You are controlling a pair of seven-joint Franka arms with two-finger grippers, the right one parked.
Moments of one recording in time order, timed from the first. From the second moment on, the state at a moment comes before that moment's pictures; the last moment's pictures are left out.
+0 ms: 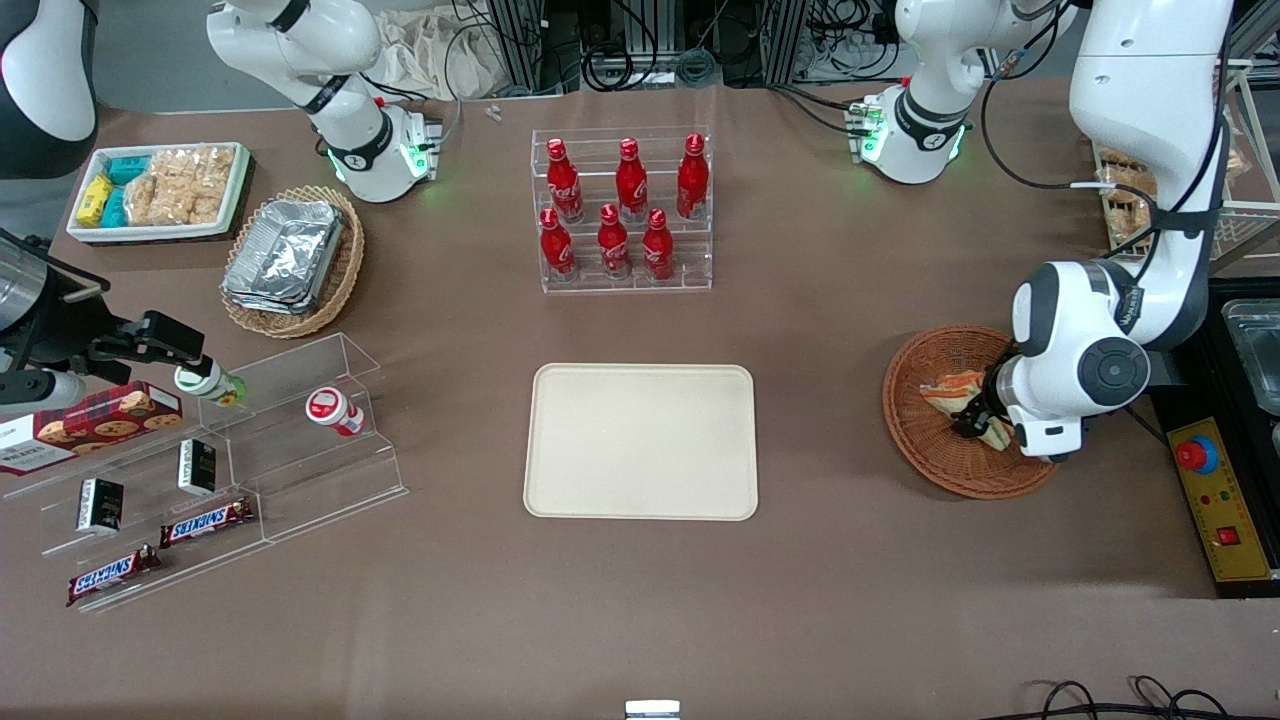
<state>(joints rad) -0.06 0.38 0.02 -2.02 0.06 2.18 -0.98</state>
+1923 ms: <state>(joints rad) -0.09 0.35 -0.21 -1.40 -0.04 1.62 -0.83</state>
